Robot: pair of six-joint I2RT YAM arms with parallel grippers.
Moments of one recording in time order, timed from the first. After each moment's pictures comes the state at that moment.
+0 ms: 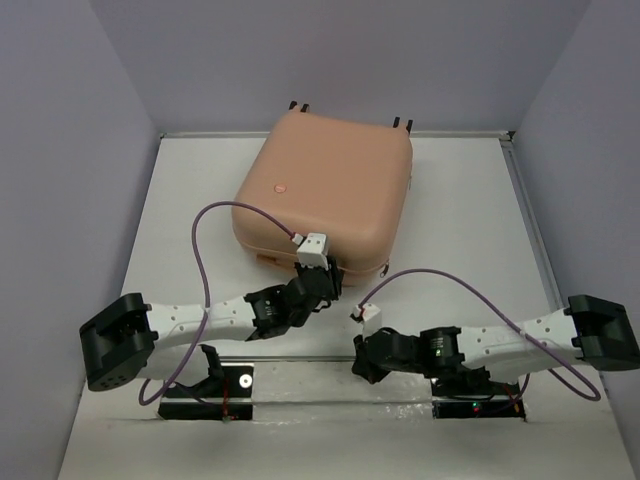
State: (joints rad) left arm -1.16 1.24 0.58 0.20 -0.63 -0.66; right arm 1.51 1.11 0.44 -0.15 0.21 0.86
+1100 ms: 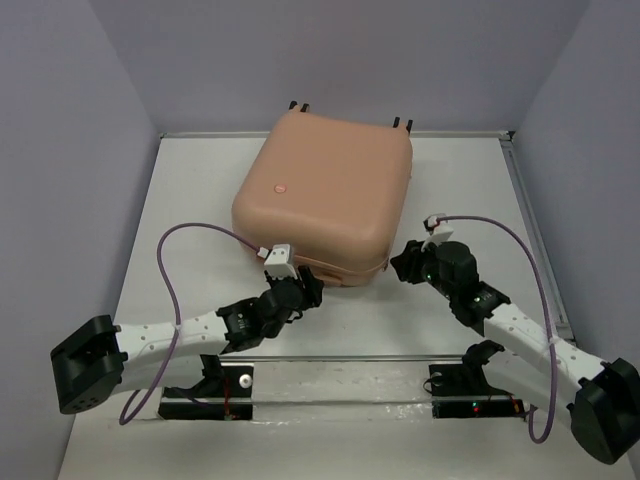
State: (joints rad) left arm -1.12 1.02 0.36 0.16 -0.63 -0.82; right arm 0.54 0.83 0.40 0.05 0.09 0.38
